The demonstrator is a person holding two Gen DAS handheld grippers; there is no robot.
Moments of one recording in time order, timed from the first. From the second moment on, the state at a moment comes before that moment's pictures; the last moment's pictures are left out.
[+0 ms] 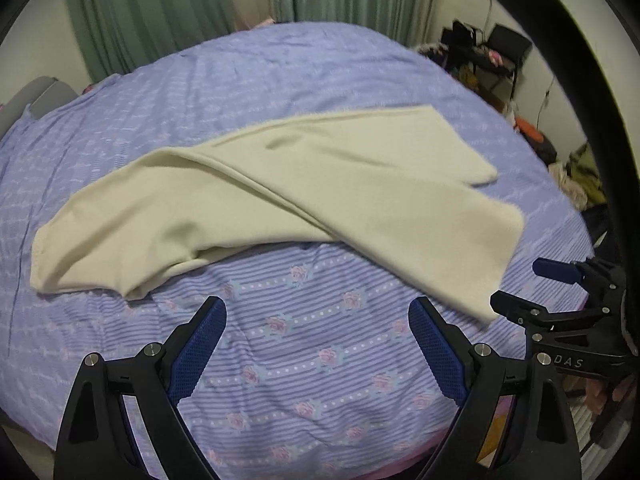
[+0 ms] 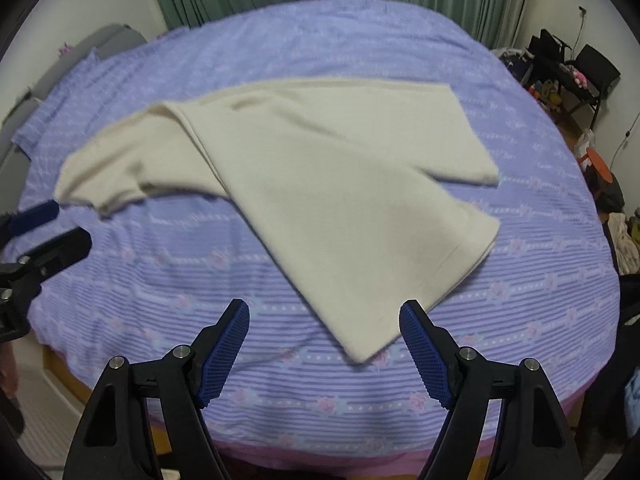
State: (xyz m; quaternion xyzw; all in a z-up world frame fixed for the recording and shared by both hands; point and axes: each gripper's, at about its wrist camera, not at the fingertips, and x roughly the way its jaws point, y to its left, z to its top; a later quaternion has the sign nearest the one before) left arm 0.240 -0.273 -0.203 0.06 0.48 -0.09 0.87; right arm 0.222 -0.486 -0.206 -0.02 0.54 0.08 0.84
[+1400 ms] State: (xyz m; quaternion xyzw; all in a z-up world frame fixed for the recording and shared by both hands) left arm 0.484 -0.401 -0.243 0.27 0.44 -0.26 0.82; right arm 0.396 -0.552 -0.135 -0.06 0.41 0.03 0.91
